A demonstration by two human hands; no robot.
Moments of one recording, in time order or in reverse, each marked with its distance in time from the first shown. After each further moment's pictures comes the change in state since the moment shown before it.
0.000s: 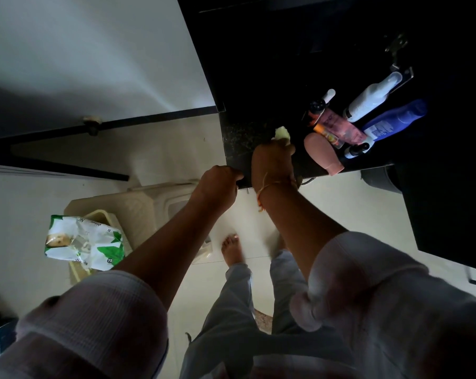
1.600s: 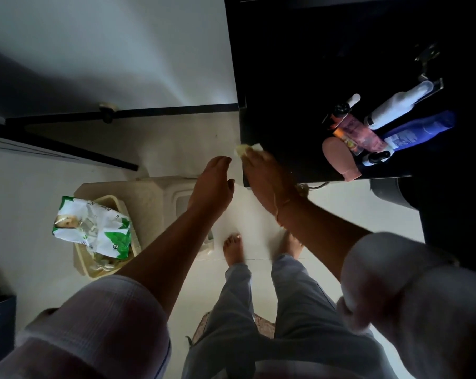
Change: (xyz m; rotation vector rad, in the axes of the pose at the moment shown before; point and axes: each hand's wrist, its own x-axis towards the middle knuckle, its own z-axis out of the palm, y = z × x) left_hand -0.024 -0.027 0.011 -0.286 0.207 -0.262; right_hand -0.023 -0.010 0.013 -0.115 -0.024 -0.480
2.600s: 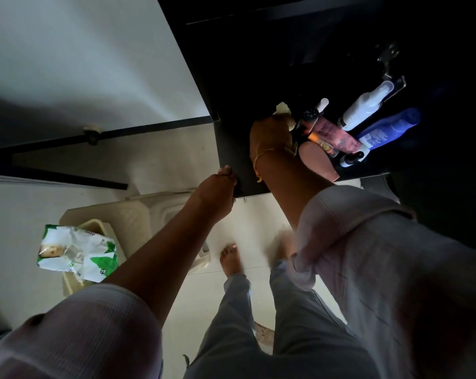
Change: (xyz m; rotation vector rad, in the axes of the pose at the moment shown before) left_hand 0.027 0.038 0.009 0.453 -0.372 0.235; right_hand 0.078 0.063 -0.029 0.572 0.159 0.568
